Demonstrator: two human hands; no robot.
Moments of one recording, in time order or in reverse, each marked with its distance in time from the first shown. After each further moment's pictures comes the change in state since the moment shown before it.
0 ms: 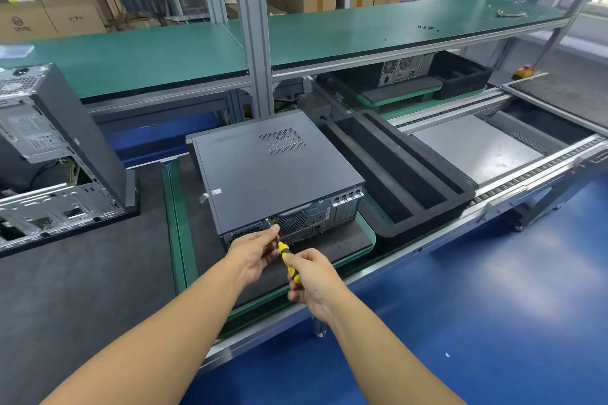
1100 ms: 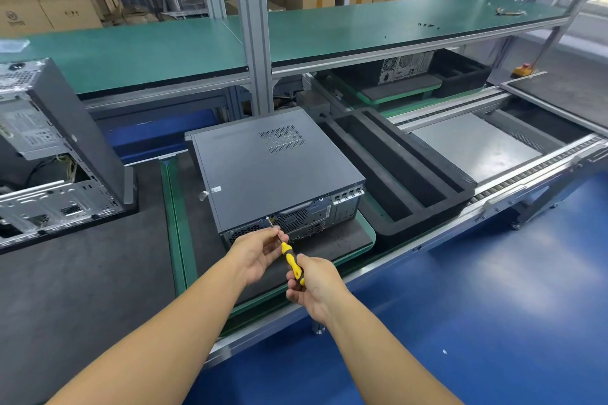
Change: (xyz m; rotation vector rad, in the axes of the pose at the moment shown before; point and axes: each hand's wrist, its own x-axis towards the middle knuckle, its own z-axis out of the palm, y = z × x) left_hand -0.004 0.002 -0.001 -0.101 -0.093 -0.046; right_hand -0.008 -0.003 0.003 0.169 0.083 0.134
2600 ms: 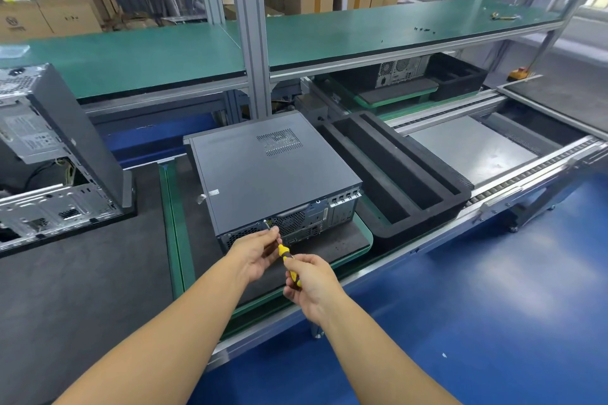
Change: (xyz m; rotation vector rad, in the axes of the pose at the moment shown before) left_hand -0.002 0.001 0.011 0.054 0.061 -0.013; right_hand 0.006 0.006 -0.002 0.058 -0.036 -0.073
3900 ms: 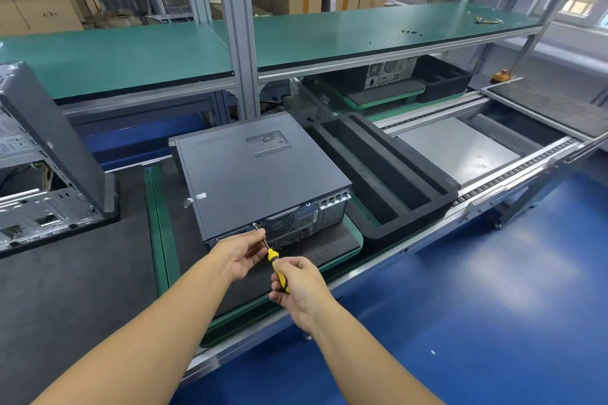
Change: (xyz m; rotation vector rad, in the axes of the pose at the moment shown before) left_hand 0.012 0.011 -0.005 0.045 0.038 -0.034; right_hand -0.005 -0.002 0.004 0.006 -0.024 -0.021
